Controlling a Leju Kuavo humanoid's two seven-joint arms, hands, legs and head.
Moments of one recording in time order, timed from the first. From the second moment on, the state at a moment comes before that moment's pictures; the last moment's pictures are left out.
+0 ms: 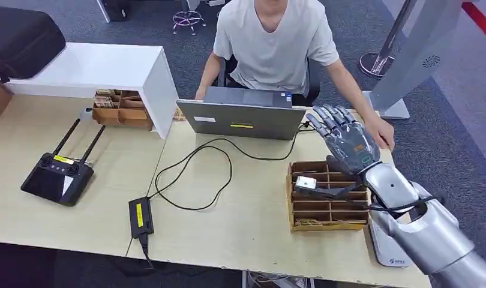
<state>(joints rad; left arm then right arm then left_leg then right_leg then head) -0.12 -0.22 -0.44 -0.14 -1.24 0.27 0.18 -0.69 -0.48 0.71 -1.27 1.19 -0.25 0.01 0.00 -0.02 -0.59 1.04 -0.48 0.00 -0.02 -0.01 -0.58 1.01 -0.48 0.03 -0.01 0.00</state>
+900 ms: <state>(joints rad) -0.12 -0.22 -0.46 -0.14 -1.27 0.27 0.18 -0.77 -0.48 0.75 -1.27 1.16 0.00 -0.01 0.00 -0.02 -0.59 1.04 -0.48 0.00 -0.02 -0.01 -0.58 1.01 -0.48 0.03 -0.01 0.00</state>
